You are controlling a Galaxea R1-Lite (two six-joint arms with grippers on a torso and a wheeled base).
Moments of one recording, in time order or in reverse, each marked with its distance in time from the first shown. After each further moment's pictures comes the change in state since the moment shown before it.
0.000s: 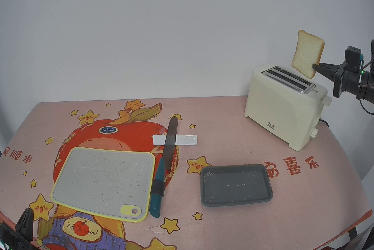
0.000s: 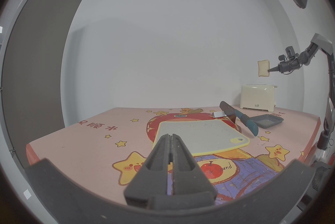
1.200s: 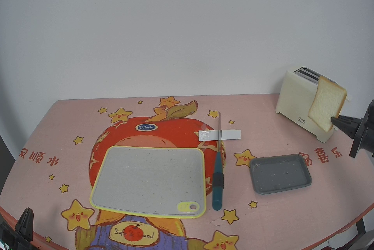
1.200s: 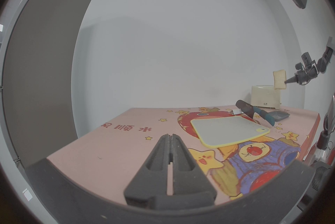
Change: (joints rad) left arm 0.000 0.000 0.000 0.000 0.000 0.000; right arm 0.019 -0.402 0.470 -0.001 -0.080 0.058
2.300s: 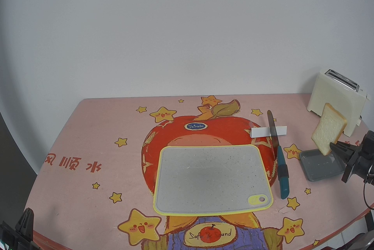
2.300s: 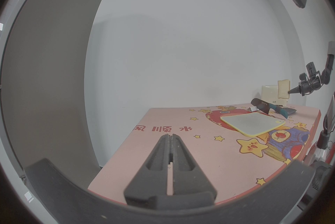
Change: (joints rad) left arm 0.000 0.000 0.000 0.000 0.000 0.001; right arm -0.030 0.000 0.326 -0.306 -0.052 -0.032
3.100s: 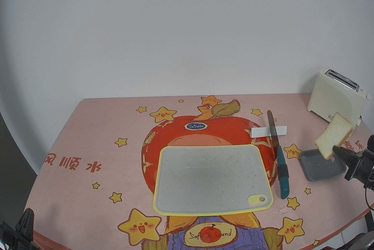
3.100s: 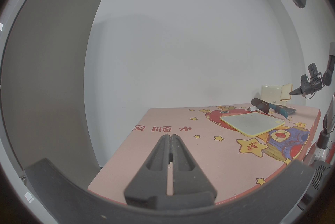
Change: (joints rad) left arm -0.001 0.000 0.000 0.000 -0.004 0.004; right arm -0.023 -0.045 0.047 -0.007 -0.035 0.444
